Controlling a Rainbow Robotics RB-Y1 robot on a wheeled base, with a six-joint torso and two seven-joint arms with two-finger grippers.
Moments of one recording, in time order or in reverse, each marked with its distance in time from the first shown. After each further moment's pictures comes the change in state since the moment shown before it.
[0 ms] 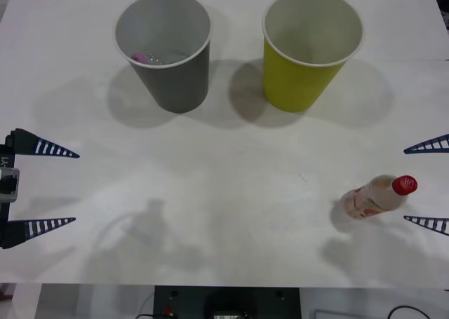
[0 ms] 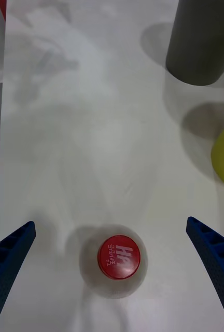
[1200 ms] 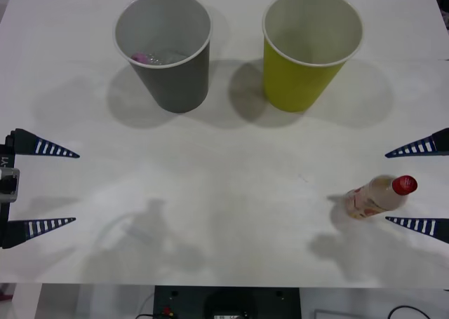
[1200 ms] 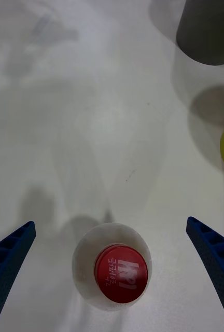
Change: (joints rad) right arm -0.063 -0.016 0.124 -0.065 0.167 0.088 -0.101; left arm 0.000 0.000 0.000 0.000 0.000 0.000 0.000
